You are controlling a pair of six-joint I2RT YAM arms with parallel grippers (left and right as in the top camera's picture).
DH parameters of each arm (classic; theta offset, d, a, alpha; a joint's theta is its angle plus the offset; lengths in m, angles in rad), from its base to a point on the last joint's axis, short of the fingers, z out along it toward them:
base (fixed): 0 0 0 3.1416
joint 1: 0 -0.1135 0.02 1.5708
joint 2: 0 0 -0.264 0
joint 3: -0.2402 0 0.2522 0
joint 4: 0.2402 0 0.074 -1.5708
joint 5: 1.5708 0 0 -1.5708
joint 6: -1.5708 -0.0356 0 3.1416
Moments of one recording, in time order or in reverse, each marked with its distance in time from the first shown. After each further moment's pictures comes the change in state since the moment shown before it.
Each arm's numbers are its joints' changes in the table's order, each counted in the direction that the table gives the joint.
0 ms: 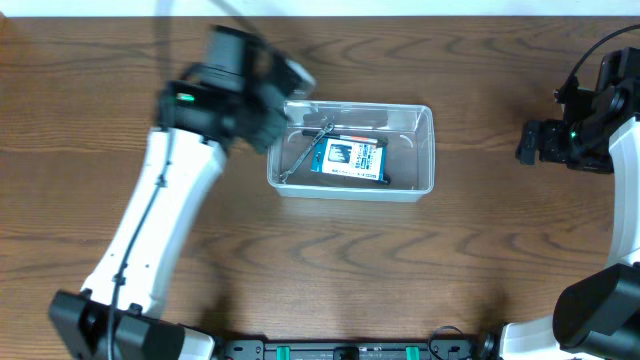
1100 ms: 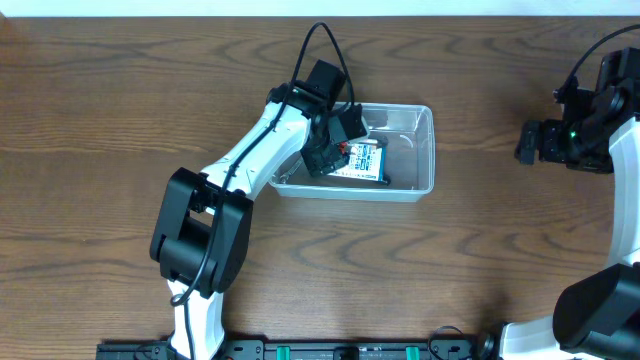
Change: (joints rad) left arm 0.126 0.439 0.006 -0.136 0.008 -0.162; right arm 0.000 0.000 0.000 0.000 -0.009 0.000
